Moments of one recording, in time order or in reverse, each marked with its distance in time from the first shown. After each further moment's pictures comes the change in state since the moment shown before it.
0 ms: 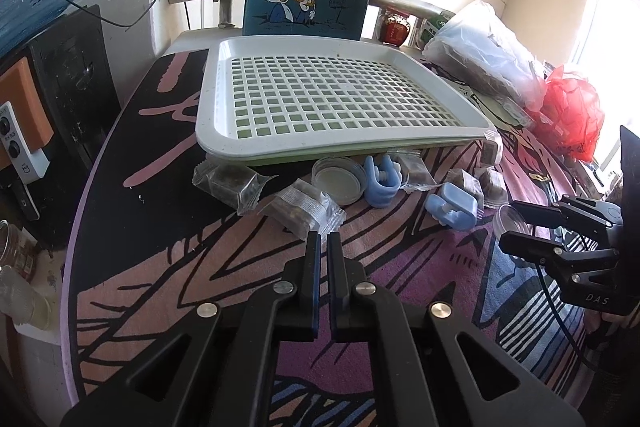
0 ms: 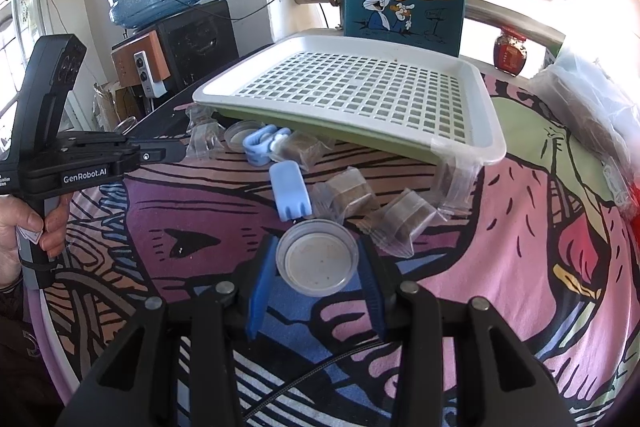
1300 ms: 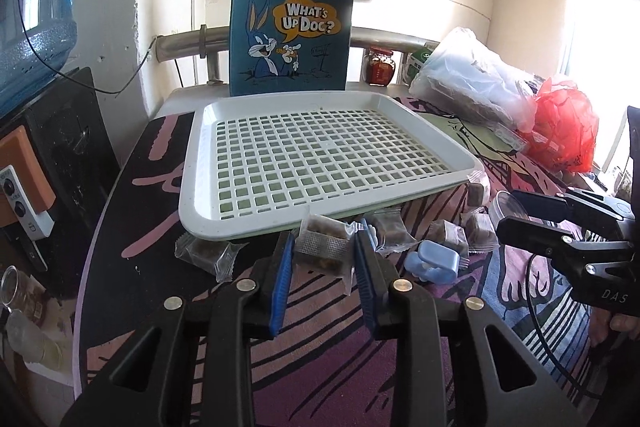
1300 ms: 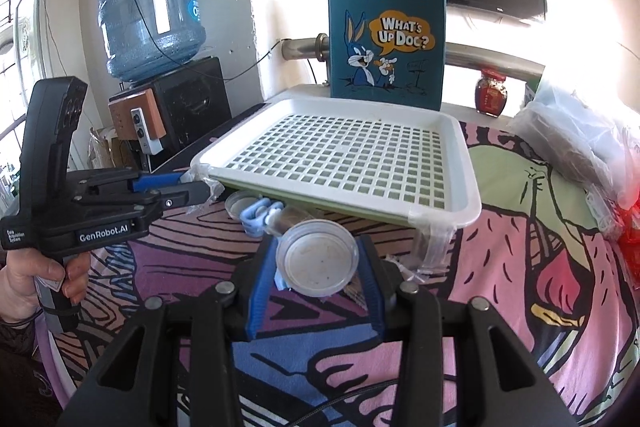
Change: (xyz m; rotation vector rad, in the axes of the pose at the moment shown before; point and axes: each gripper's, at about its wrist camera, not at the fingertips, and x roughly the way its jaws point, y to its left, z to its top) left arm -0.009 -0.026 0.021 0.090 -0.173 0.030; right arm -0.025 -0.003 0.024 0.033 -0.197 -0.031
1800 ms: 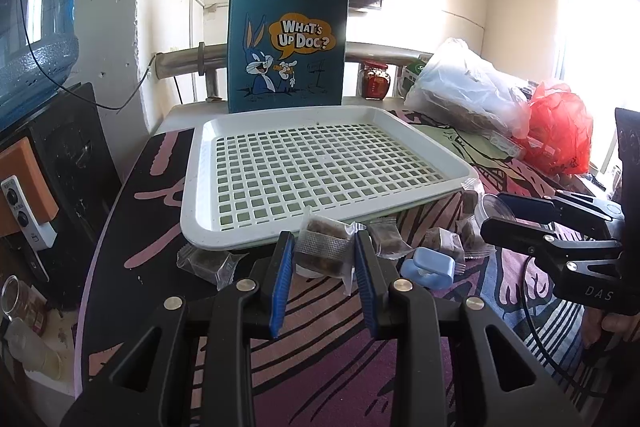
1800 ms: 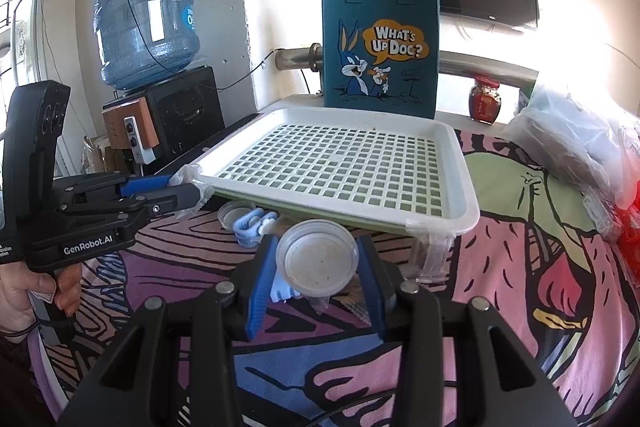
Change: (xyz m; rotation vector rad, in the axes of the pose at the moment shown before) left arm -0.007 -0.002 -0.003 0.017 -0.056 -0.007; right arm 0.004 -0.001 -0.002 0.005 -0.036 -0.025
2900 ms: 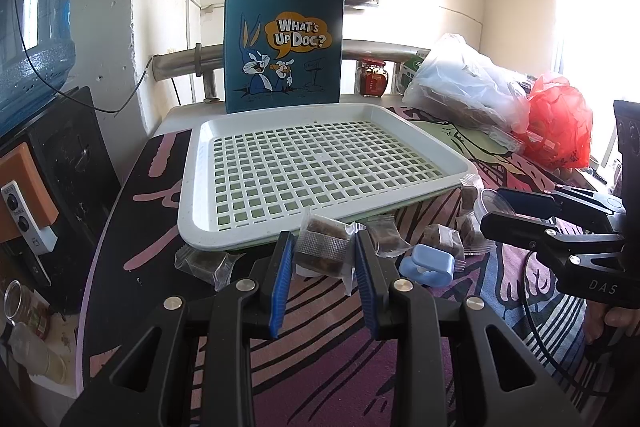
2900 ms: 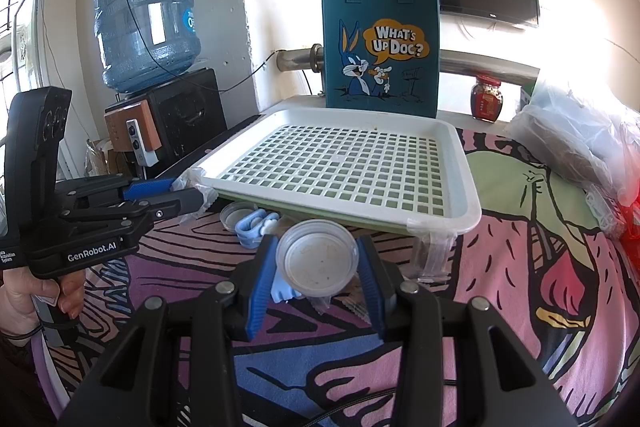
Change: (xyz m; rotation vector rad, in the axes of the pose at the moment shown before) left arm 0.001 -0.002 -0.001 0.021 0.009 -0.004; right arm 0.001 -0.001 0.003 0.010 0.002 0.013
